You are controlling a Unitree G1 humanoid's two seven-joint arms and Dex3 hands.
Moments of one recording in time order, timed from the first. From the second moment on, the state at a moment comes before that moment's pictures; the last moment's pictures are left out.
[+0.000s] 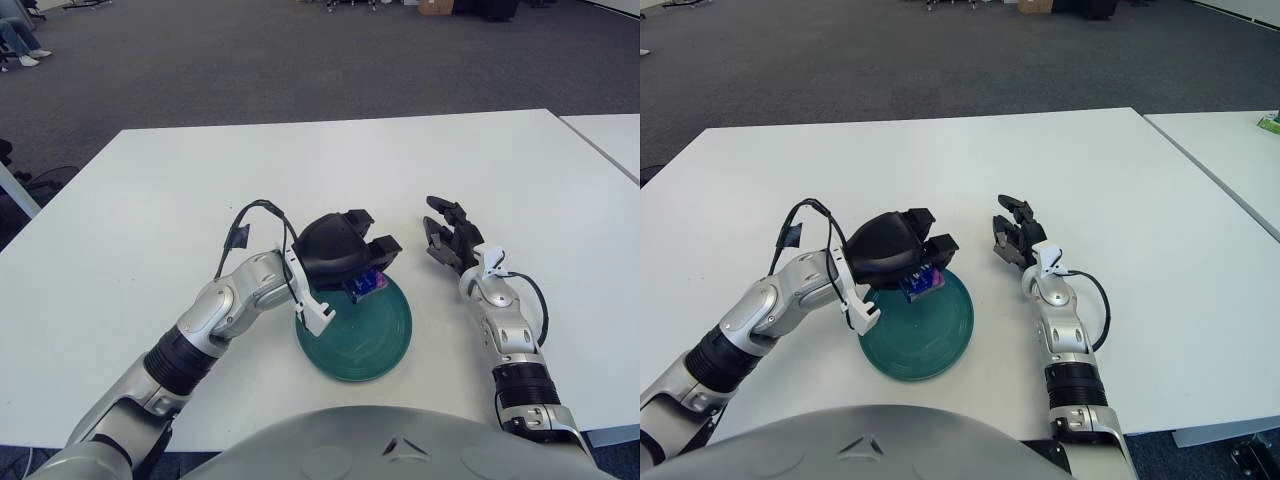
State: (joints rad) left arm -0.22 0.41 -0.53 -0.27 0.91 -0.34 -0.39; right arm -0.05 -0.11 -0.05 0.16 0.05 0.10 0.08
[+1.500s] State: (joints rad) left arm -0.18 0.46 -0.57 -0.21 0.68 -0.45 -0.56; right arm -0.02 -0.09 -0.06 0.12 0.07 0.11 0.07
